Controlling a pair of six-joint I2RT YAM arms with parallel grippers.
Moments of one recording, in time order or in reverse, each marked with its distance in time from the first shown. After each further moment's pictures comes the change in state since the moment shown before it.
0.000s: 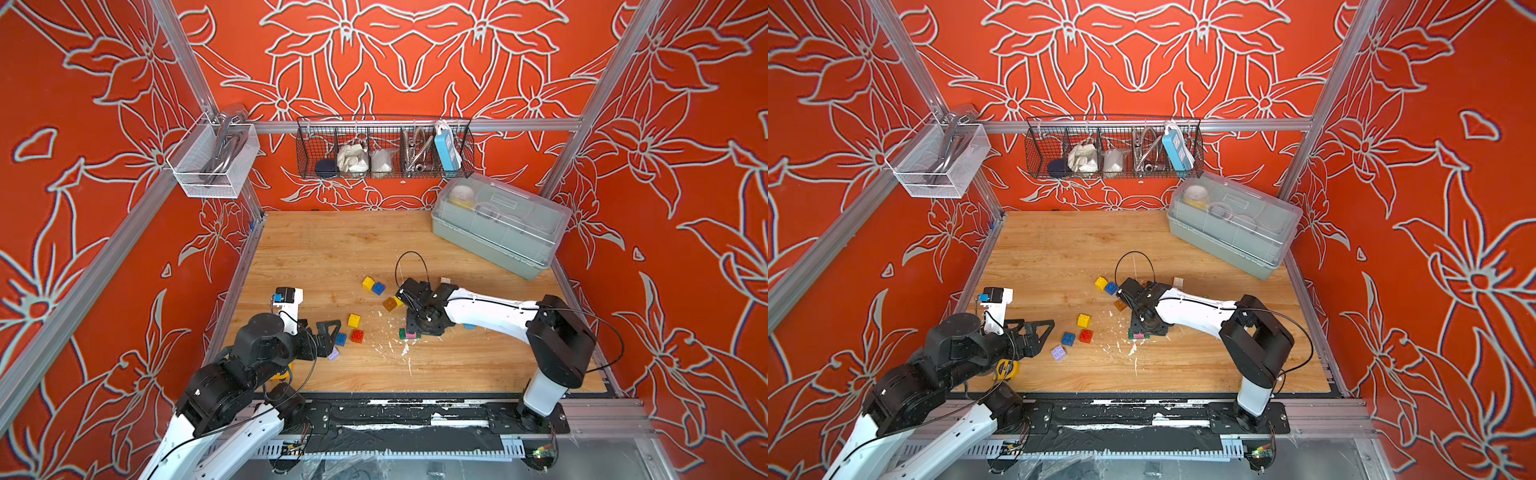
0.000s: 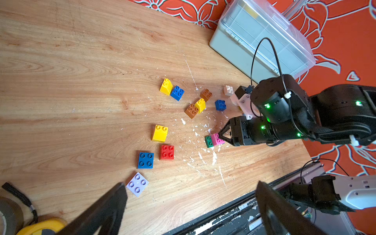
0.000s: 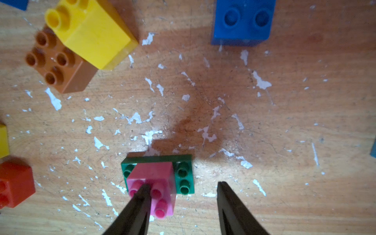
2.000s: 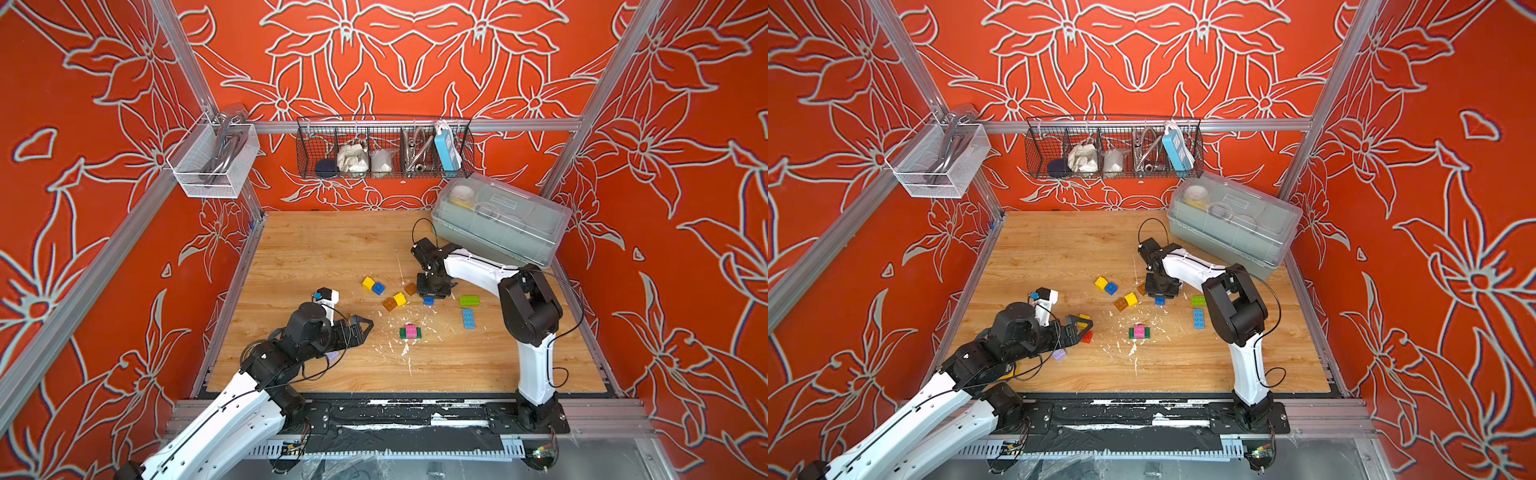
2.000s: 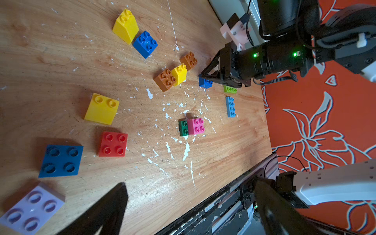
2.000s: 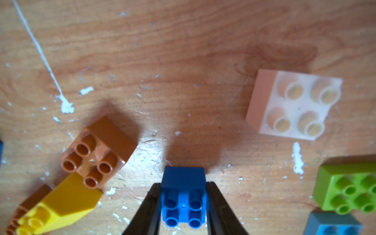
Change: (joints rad) left arm -0.014 0.159 -0.342 0.455 0.247 -0.274; right arm -0.323 0.274 0.360 -0.140 -0.052 -0.274
